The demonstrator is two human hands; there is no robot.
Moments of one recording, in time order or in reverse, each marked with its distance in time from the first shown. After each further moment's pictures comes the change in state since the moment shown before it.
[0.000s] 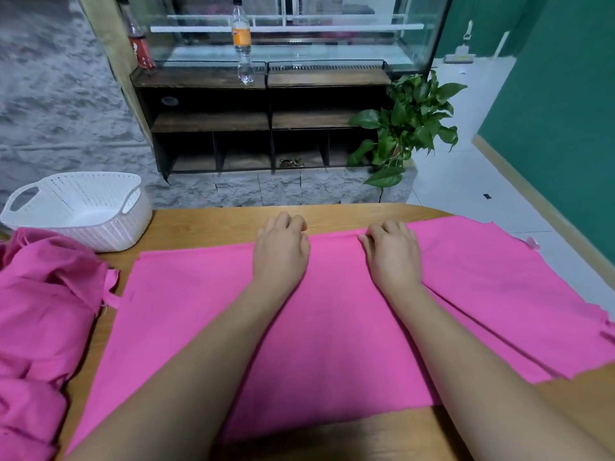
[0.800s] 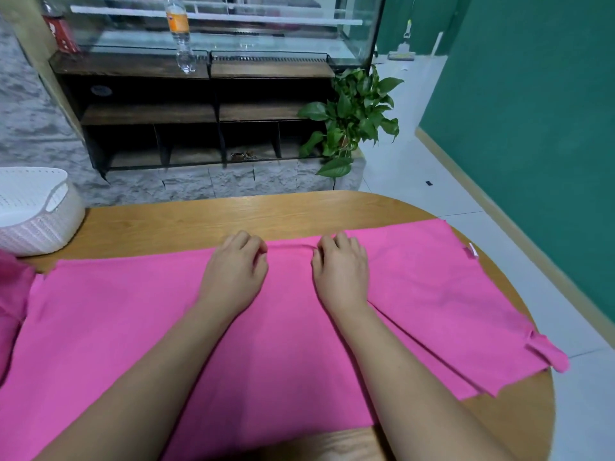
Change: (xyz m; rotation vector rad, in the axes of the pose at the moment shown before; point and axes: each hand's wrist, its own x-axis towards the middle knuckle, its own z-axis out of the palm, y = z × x) left_hand -0.053 -0.005 -0.001 -0.124 -0.081 0.205; right_hand -0.071 -0.031 -0.041 -0.004 -0.037 0.156
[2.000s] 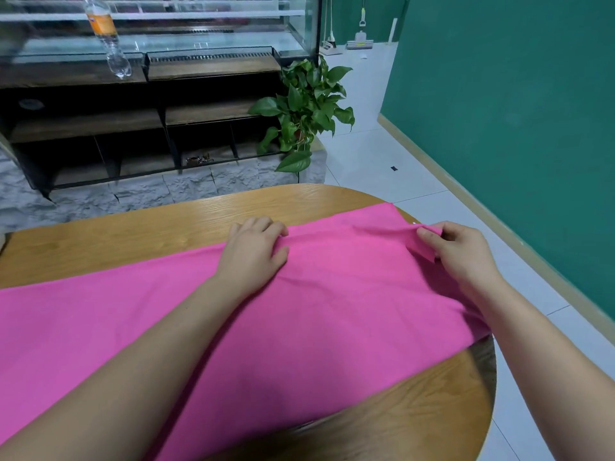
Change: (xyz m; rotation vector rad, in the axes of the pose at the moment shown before) left_hand 0.060 0.107 0.046 0.088 -0.172 0.199; right_hand 0.002 0.256 -0.129 0.585 -0.075 0.544
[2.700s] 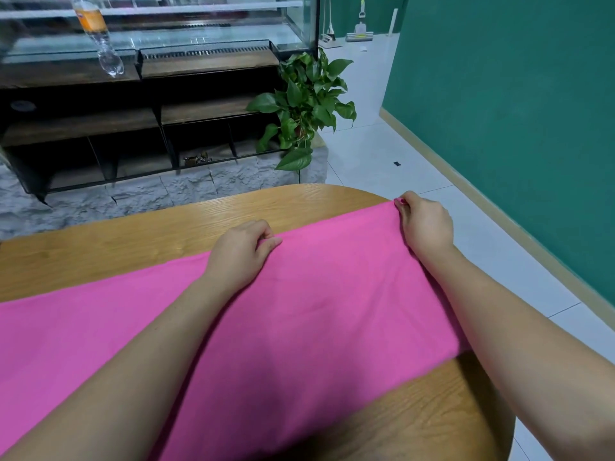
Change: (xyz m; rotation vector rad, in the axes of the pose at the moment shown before) left_hand 0.015 -0.035 0.012 -0.300 0.033 -0.074; right_hand 0.091 0.007 0.076 -0.557 0.170 -0.295
